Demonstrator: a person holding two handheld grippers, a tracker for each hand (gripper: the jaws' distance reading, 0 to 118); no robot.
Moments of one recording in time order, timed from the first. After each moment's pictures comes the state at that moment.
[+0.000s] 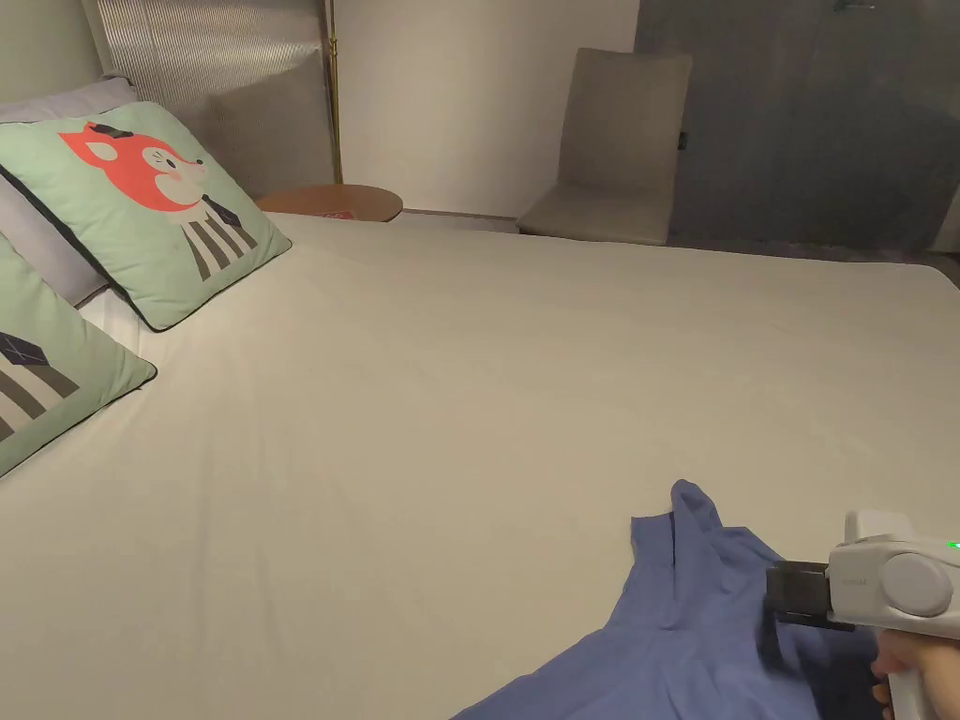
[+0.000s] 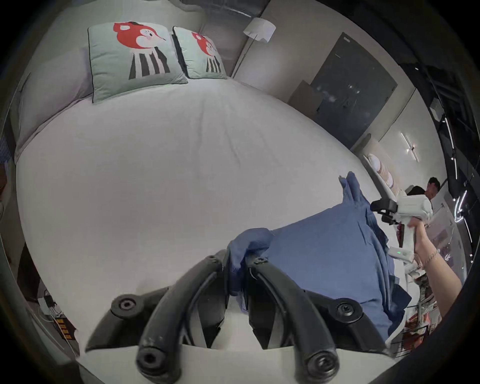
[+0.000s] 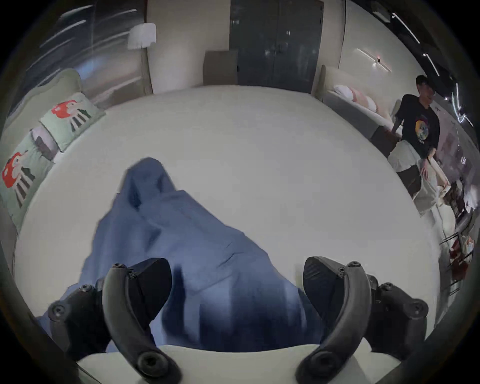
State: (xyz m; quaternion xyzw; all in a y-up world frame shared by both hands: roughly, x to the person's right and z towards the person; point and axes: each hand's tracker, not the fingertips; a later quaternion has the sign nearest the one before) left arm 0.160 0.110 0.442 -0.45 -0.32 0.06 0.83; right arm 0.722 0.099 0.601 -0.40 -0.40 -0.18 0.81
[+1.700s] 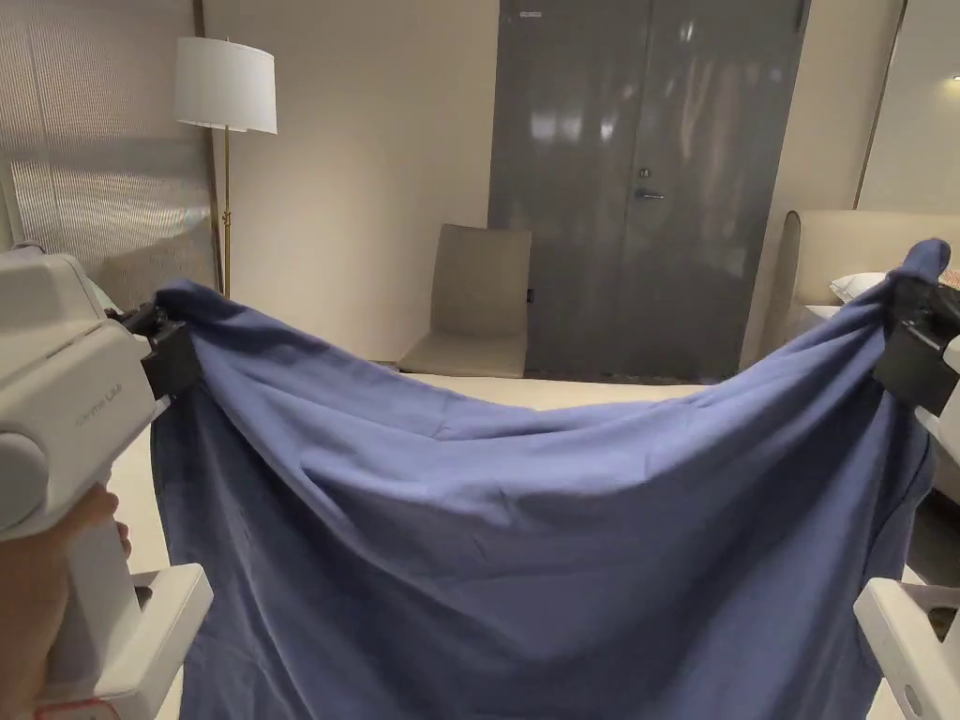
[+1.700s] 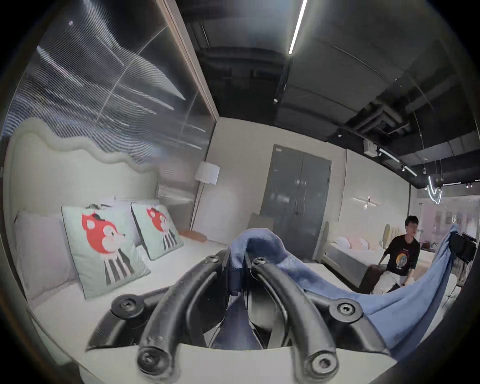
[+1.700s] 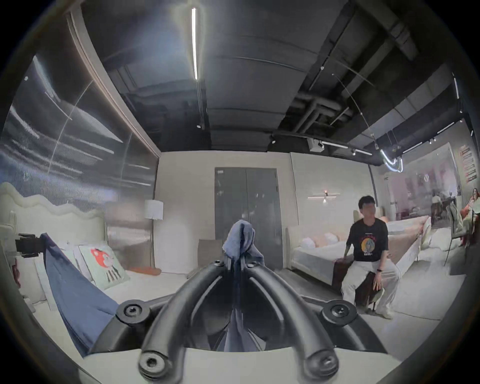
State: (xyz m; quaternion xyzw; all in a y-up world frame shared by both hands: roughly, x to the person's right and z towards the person) left arm 0.175 0.422 0.451 -0.03 -0.40 0.12 0.91; right arm 0.422 0.443 0.837 0.12 -0.48 0.03 0.87
